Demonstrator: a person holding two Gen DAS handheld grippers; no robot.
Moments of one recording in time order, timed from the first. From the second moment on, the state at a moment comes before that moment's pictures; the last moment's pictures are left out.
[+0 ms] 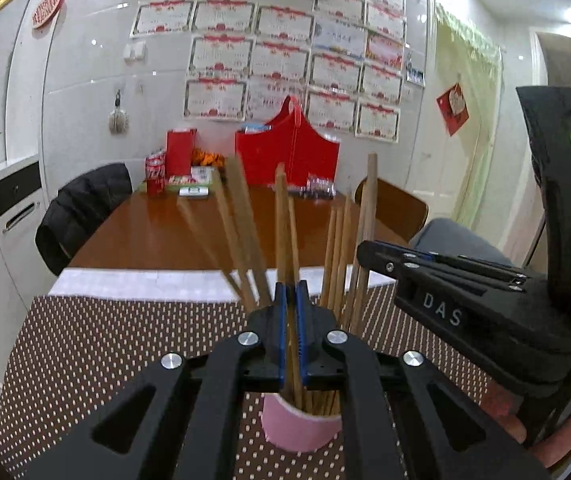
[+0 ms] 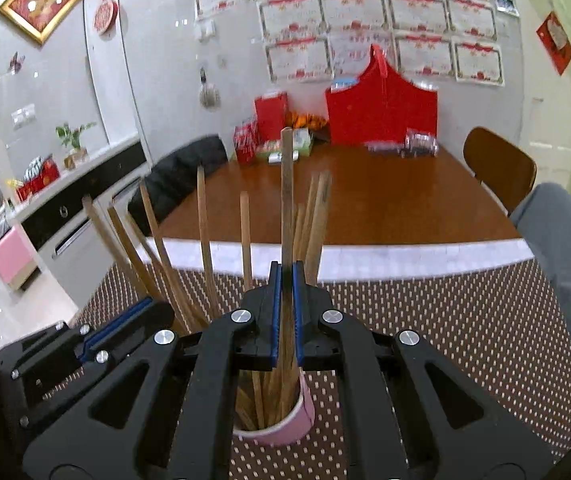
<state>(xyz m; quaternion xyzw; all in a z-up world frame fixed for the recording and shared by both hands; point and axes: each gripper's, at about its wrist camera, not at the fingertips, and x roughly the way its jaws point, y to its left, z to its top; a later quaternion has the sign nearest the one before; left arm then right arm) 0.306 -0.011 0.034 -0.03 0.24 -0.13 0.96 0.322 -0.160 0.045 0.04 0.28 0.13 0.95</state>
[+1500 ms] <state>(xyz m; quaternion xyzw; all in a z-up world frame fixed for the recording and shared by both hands) 0.103 -0.009 0.026 0.00 0.13 -0.05 0.99 0.103 -0.192 0.033 0.02 0.18 0.07 0.98</state>
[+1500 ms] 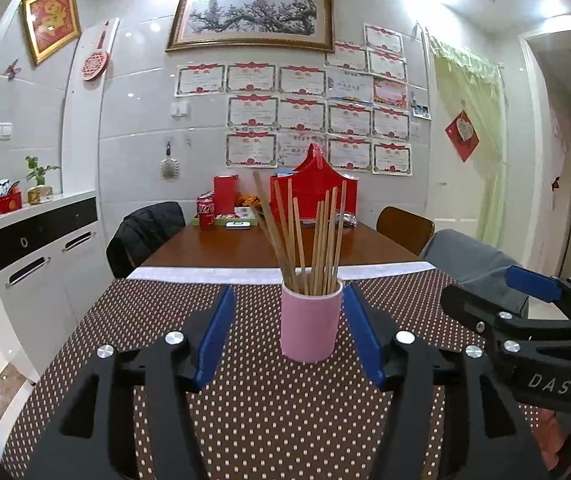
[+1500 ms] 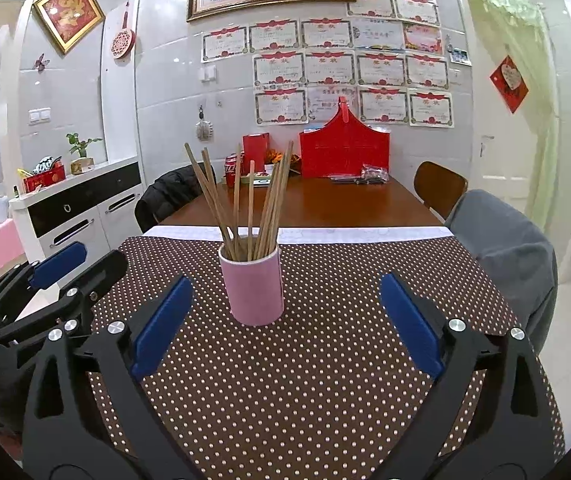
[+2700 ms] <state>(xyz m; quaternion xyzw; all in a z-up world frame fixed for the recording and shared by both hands) 0.091 -0.018 -0.028 0.00 0.07 -0.03 1.00 0.084 -0.197 -0.036 0.05 0.10 0.04 0.99</state>
